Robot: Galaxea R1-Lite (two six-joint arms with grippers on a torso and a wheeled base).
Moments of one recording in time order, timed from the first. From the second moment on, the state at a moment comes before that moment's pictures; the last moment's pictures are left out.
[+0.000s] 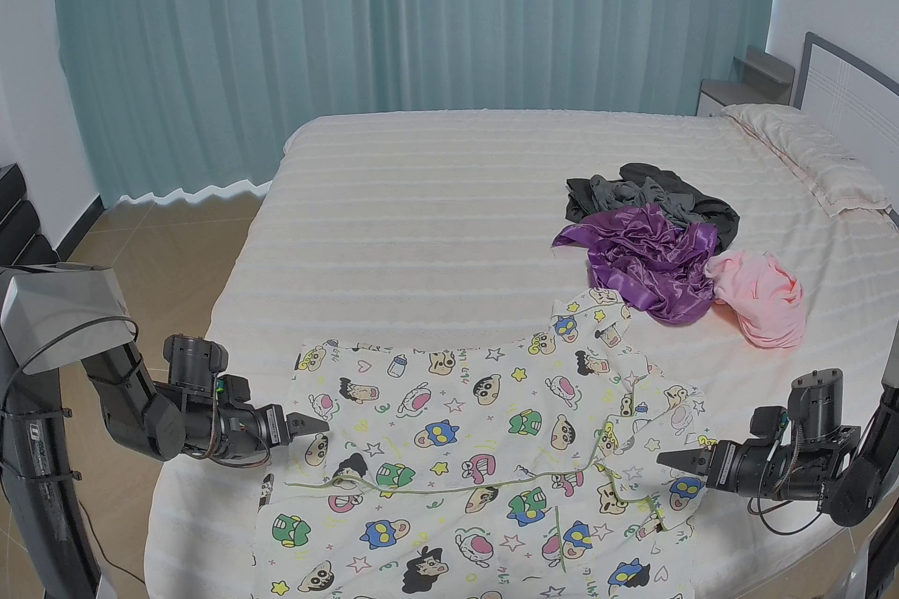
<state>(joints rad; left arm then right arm) -0.07 2.25 -0.61 -0.75 -0.44 -0.37 0.19 1.93 -0.02 -1.19 0.27 0.54</state>
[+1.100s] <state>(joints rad) -0.08 2.22 -0.57 -0.74 -0.34 -0.42 0.19 1.93 -0.02 -1.19 0.27 0.54</state>
